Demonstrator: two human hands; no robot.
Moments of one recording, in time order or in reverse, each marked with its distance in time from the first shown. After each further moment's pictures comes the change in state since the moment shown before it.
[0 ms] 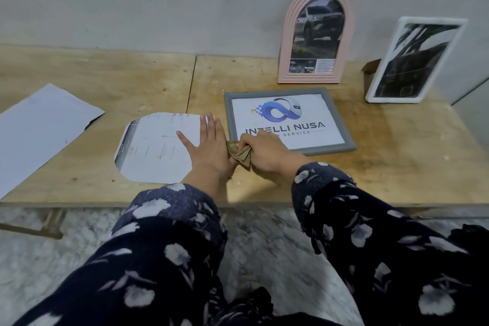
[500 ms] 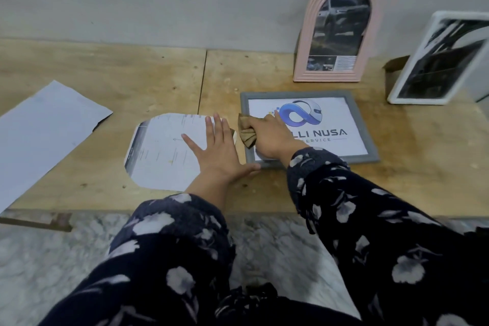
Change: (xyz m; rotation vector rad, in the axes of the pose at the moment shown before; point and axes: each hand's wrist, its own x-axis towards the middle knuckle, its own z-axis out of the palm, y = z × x) left_hand 0.015 -0.016 -0.003 -0.030 -0.070 -0.020; right_hand 0.064 -0.008 -0.004 -0.132 0.091 0.021
